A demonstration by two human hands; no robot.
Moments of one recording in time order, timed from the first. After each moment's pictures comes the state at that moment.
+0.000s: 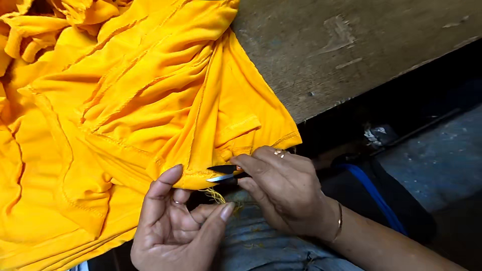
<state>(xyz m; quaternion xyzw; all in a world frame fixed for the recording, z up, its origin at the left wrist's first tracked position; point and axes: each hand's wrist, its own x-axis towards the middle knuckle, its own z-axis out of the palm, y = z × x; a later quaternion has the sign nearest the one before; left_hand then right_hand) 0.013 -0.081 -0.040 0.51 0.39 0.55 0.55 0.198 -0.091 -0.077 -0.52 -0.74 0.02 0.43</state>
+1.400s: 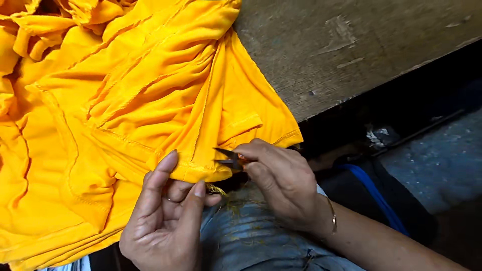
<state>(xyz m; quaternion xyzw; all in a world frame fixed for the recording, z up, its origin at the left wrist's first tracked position) 0.008 -0.070 -0.041 0.56 0.41 0.55 0.47 0.192 -0.084 -0.075 -0.48 -0.68 0.16 0.53</state>
